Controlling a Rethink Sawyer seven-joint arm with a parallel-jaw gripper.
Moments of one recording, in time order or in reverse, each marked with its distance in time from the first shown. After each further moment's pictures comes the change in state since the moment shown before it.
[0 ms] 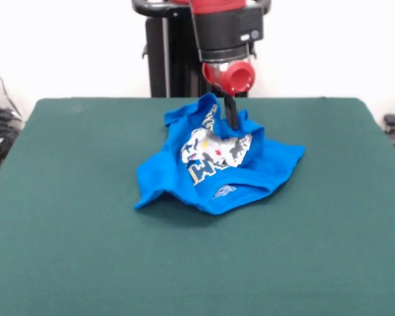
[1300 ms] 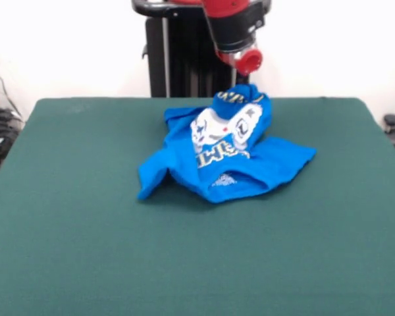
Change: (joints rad) arm -0.049 0.172 -0.040 0.187 -0.182 -0.017 0.000
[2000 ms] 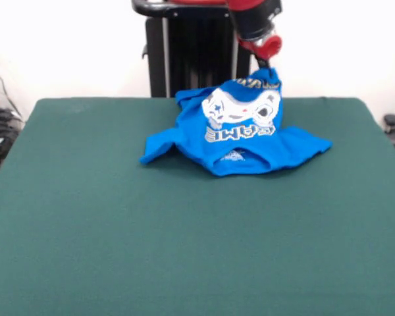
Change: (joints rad) arm 0.031 0.109 0.003 0.095 -0.034 -0.102 0.000
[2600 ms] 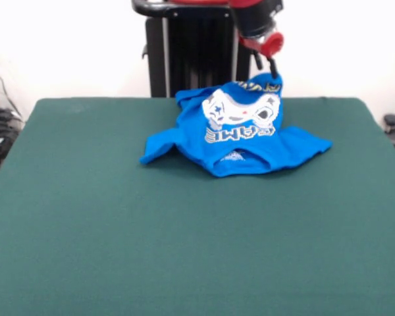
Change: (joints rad) arm -0.006 -0.016 0.008 0.005 -0.024 -0.017 0.000
